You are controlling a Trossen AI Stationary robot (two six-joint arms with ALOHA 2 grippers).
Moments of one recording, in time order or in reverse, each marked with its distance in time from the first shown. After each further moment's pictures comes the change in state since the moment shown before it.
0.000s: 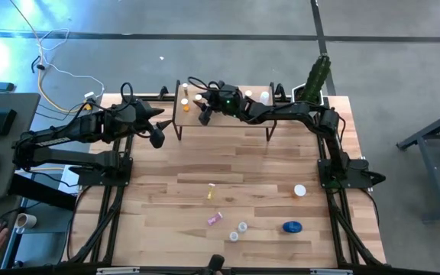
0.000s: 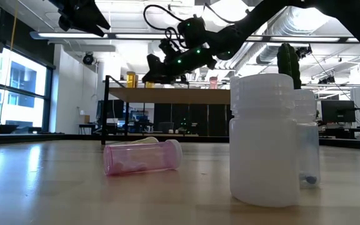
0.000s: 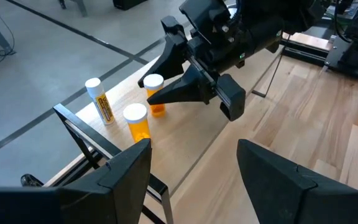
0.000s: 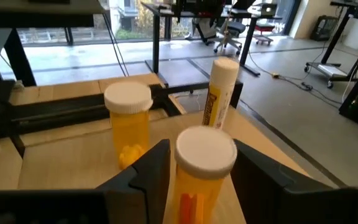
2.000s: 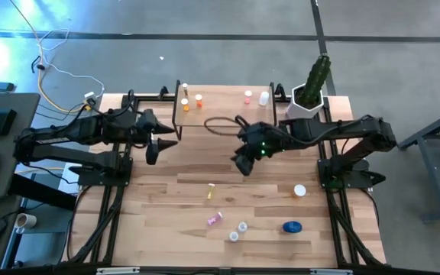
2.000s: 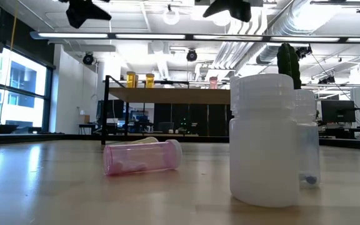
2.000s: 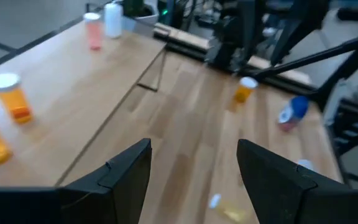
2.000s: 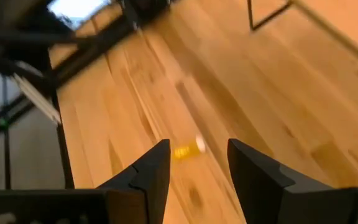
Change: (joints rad) left arm -0.108 0.000 0.000 0.074 0.328 -0.090; right arm 0.459 -0.572 0.003 -1.131 -0.002 0.718
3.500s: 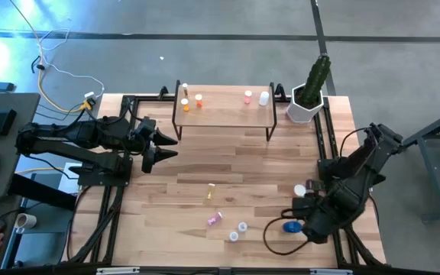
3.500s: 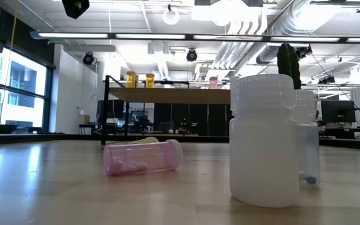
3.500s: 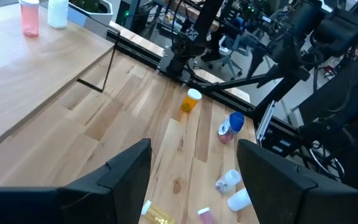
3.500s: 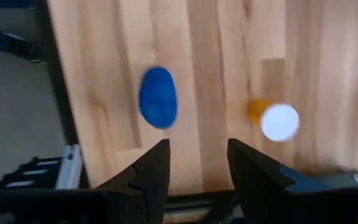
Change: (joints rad) left arm -0.170 0.000 0.000 0.091 -0.011 -0.225; right arm 0.761 -0.008 -0.002 -0.715 0.026 0.290
